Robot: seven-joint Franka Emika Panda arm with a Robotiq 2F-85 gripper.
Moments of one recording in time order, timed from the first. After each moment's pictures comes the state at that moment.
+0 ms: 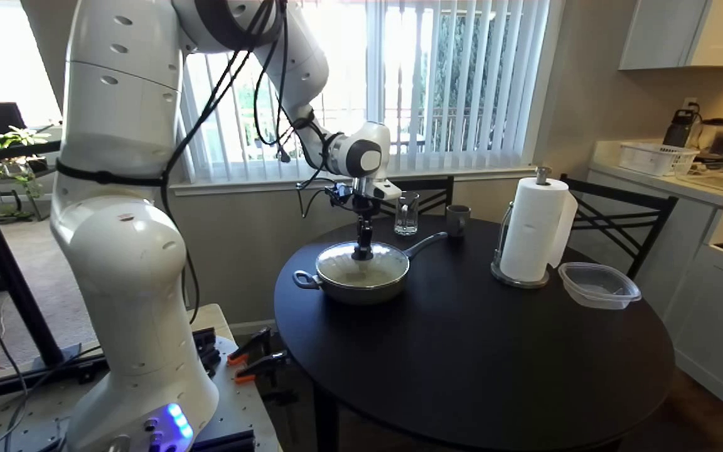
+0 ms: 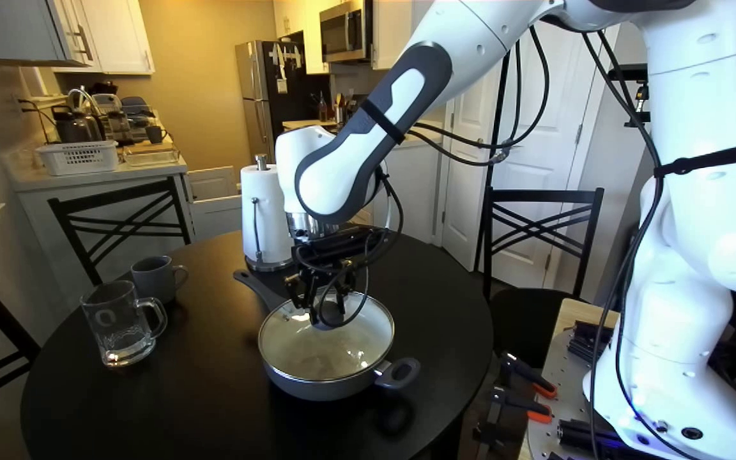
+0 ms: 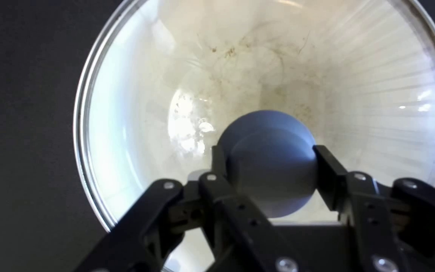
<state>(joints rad) 0.25 0.32 0.09 -2.14 0.03 2.36 0.83</state>
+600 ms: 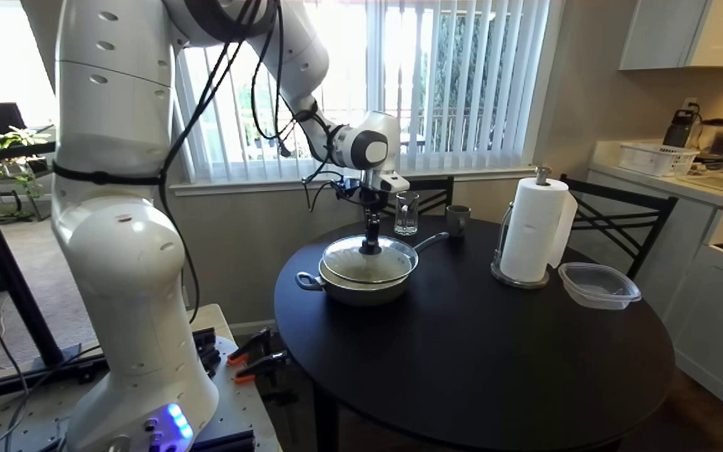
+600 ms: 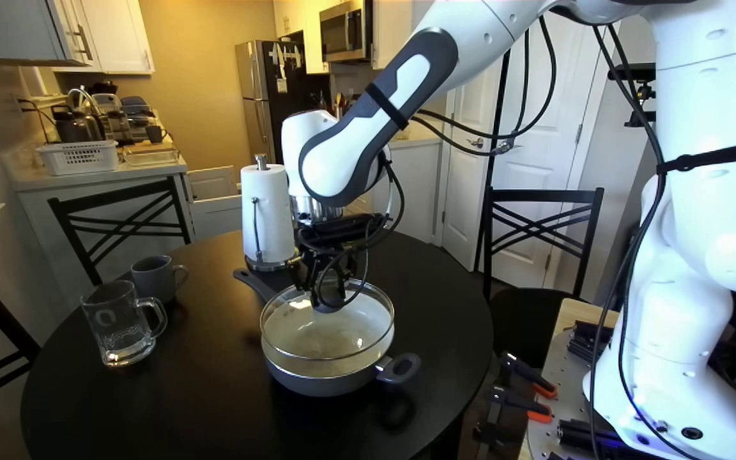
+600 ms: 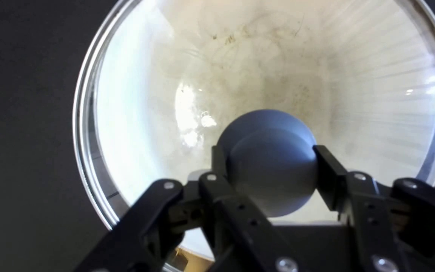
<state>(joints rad) 0.23 0.28 0.07 -2.14 0.03 2.34 0.83</state>
